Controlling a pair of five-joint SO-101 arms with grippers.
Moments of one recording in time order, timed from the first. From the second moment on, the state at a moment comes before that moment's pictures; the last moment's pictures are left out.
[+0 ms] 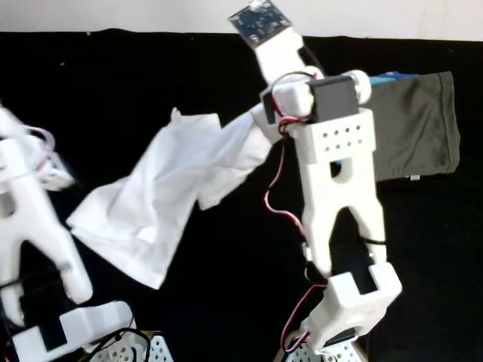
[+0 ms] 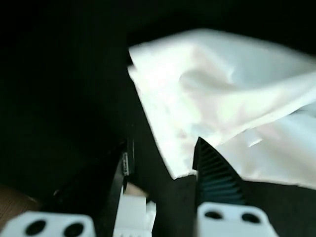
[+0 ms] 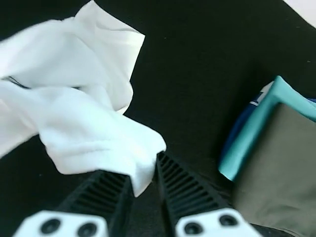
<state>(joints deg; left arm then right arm) -30.5 -8.5 -0.5 99.1 -22.2 -21.8 9.3 -46.0 100.4 21.4</state>
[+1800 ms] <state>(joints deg) -35.7 15.3 -14.3 100.7 -36.9 -20.7 9.0 -43.2 100.4 21.6</state>
